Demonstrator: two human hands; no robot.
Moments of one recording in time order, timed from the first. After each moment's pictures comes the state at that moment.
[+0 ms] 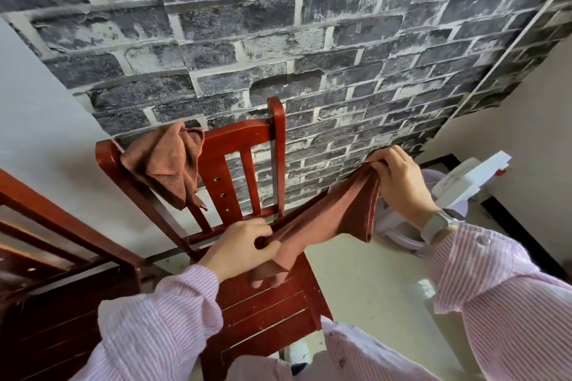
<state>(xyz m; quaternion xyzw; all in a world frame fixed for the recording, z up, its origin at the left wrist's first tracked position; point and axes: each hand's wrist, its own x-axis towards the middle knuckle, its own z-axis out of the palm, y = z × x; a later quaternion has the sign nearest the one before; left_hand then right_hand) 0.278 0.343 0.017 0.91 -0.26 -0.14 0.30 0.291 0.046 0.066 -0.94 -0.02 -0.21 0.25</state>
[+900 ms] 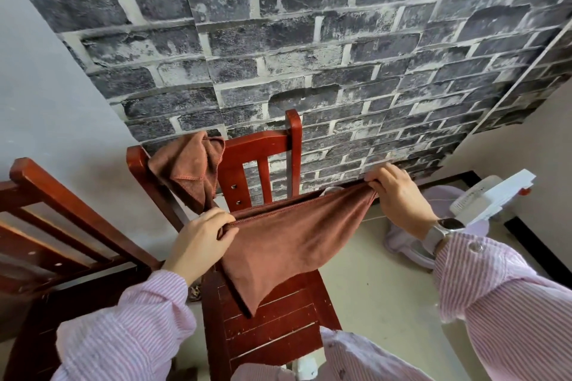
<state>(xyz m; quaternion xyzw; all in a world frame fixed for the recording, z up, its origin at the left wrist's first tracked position) 0.282 0.408 0.035 0.96 -0.16 0.04 0.22 0.299 0.057 0.058 -0.96 -0.12 -0.16 0.18</state>
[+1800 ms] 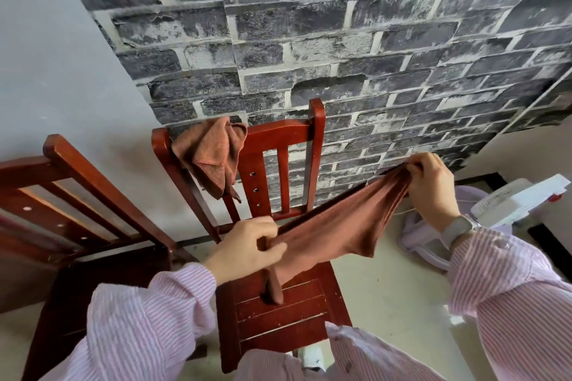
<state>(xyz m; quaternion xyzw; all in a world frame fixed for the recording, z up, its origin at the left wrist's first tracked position) 0.255 0.380 0.055 0.88 -0.23 -0.13 0.38 0.313 0.060 0.052 -0.93 0.07 -0.21 0.27</state>
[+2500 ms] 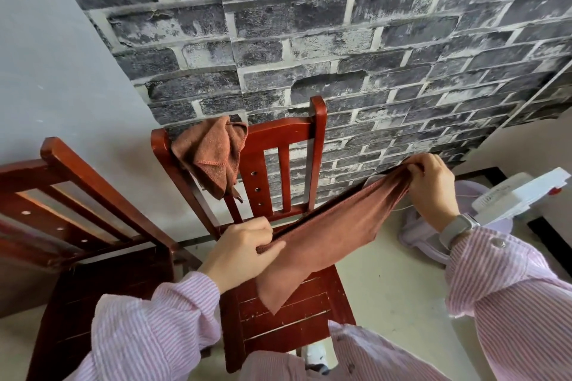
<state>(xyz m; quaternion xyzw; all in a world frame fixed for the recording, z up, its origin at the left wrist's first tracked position) 0.253 0.393 0.039 0.91 -0.27 0.01 0.31 0.313 0.064 0.043 -0.93 0.10 -0.21 0.28</state>
